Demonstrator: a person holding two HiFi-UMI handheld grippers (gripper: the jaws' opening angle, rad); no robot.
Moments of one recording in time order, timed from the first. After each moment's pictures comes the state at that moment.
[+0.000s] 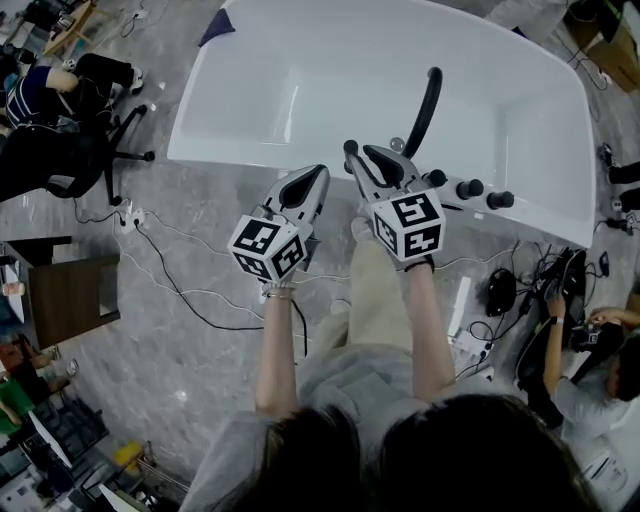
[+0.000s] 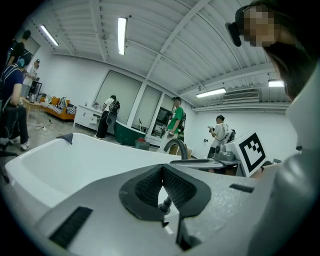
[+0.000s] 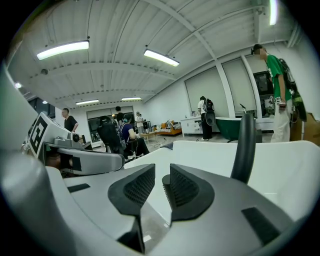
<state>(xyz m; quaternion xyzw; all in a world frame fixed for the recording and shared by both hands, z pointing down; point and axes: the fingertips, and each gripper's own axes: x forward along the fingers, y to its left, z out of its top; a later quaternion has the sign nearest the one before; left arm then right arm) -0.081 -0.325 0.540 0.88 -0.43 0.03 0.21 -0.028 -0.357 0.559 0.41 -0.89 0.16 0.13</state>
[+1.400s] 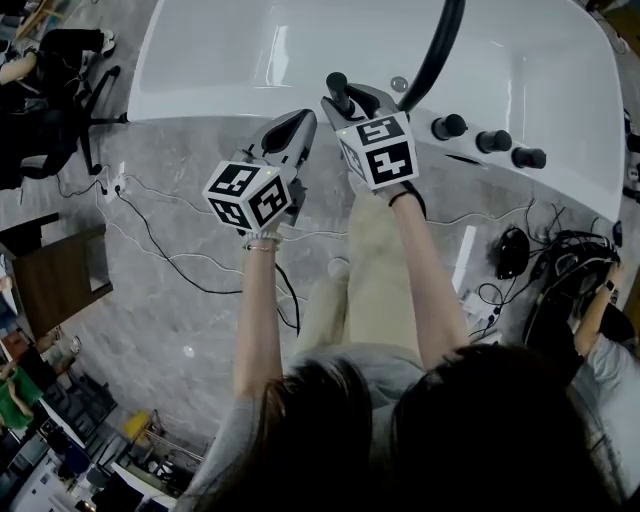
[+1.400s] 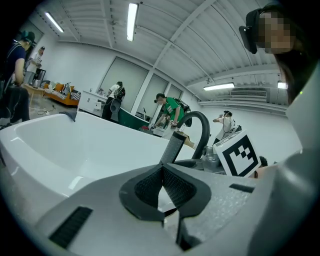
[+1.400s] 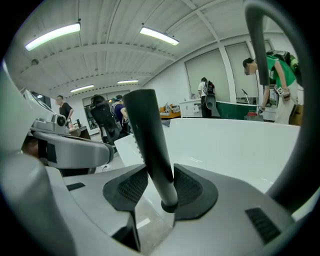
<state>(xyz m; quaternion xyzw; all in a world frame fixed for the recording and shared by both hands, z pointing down) -0.085 -0.353 0.658 0.87 -0.42 0.06 0.26 -0.055 -0.396 0.705 0.40 -0.87 0.20 0.21</state>
